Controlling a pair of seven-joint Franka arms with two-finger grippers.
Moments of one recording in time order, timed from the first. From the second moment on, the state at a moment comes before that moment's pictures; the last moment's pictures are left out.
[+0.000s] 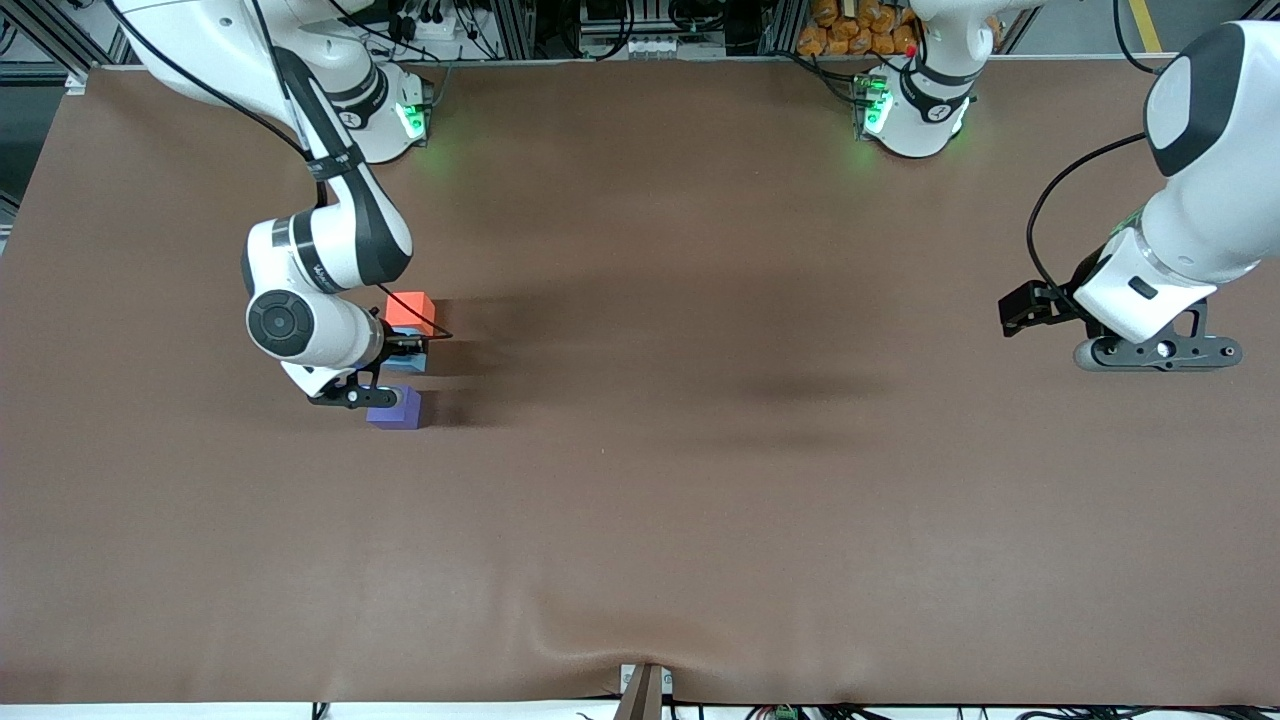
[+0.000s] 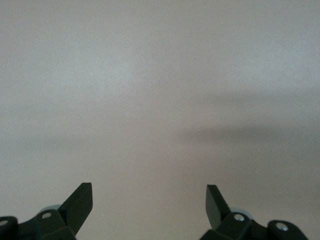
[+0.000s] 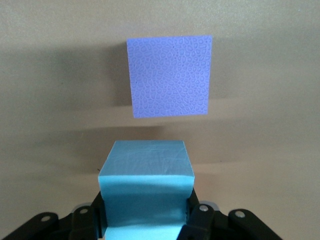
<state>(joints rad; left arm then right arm) 0.21 0.10 -0.37 -1.66 0.07 1.74 -0.14 0.26 0.34 -0.01 -2.06 0.04 2.12 0.27</state>
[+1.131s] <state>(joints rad) 0.21 0.10 -0.37 -1.64 0.07 1.74 -0.14 0.21 0.36 0.00 -2.18 0.04 2.33 0.24</state>
